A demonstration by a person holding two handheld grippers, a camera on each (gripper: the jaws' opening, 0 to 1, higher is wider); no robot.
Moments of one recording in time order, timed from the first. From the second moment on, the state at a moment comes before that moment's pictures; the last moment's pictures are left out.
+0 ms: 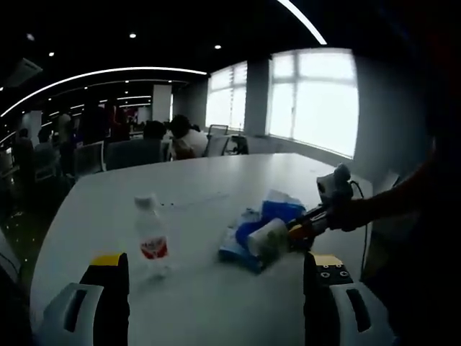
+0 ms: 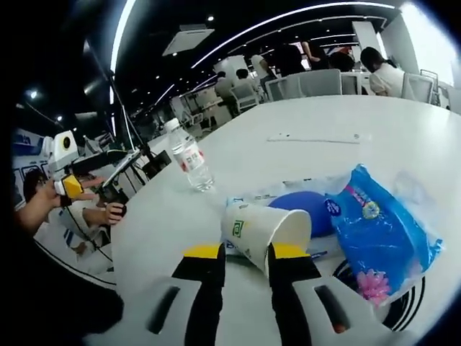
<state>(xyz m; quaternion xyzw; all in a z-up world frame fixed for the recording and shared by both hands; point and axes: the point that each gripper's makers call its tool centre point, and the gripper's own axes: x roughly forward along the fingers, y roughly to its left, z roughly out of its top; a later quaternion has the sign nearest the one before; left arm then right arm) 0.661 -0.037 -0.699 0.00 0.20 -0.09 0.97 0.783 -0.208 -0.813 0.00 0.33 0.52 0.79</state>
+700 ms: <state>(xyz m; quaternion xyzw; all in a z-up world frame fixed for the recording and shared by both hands) 0.657 -0.029 -0.698 0.01 0.20 -0.09 0.97 0.780 -0.200 -0.802 0.01 0.31 0.53 0.79</state>
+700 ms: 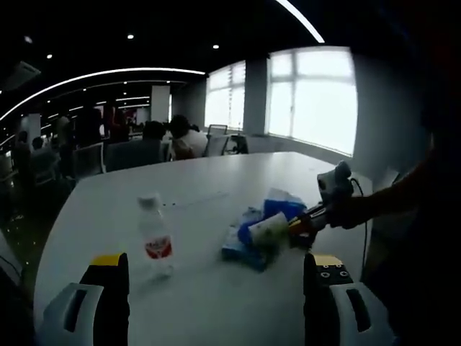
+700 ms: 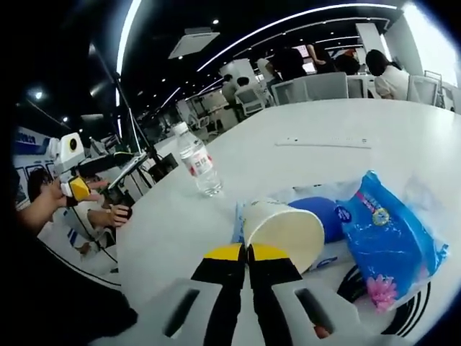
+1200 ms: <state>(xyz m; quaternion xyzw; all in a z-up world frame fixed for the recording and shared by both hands) 0.656 -0.028 -0.699 0.01 0.21 -0.10 0.97 0.773 -0.188 -0.764 -0.11 0.24 0.57 0.77</state>
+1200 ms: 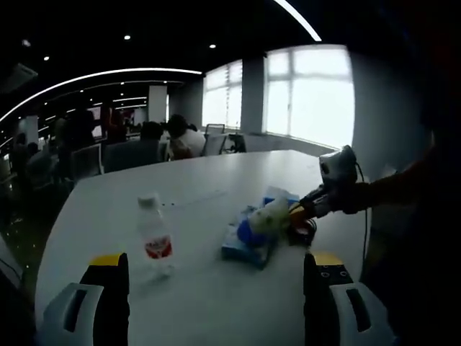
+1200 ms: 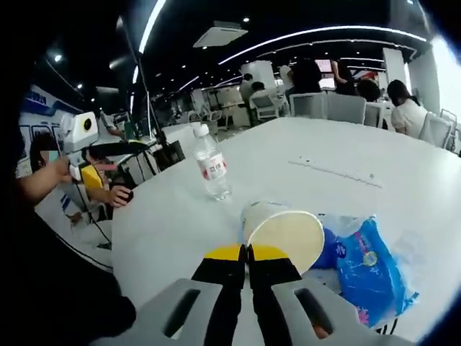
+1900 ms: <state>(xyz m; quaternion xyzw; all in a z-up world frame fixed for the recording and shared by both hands) 0.654 -0.033 -0.702 0.03 0.22 -0.11 0.97 0.765 -0.127 -0.718 -0.32 0.14 0.67 0.65</state>
